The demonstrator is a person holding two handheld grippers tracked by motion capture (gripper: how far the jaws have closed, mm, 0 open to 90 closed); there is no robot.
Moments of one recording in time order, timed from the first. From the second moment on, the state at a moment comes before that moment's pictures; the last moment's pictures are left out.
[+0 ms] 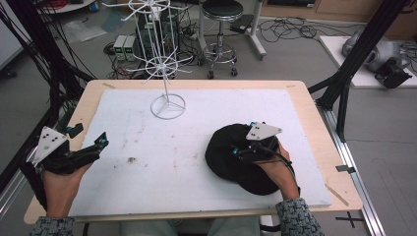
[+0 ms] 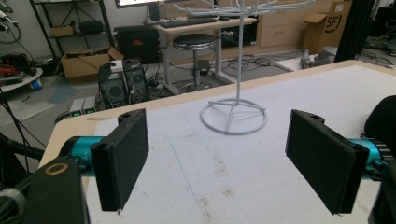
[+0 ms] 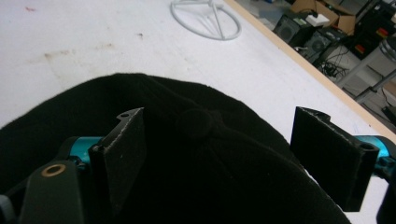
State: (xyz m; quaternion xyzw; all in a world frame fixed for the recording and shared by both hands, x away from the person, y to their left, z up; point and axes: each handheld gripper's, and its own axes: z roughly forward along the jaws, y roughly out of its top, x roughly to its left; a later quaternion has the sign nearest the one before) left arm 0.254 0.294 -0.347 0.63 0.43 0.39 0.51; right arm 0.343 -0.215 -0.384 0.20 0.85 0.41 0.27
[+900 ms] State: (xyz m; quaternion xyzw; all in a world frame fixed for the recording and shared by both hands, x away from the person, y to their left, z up) left arm 0.246 0.305 -0.346 0.62 0.45 0.39 0.51; right arm 0.352 -0.227 -0.382 0.17 0.86 0.44 0.21
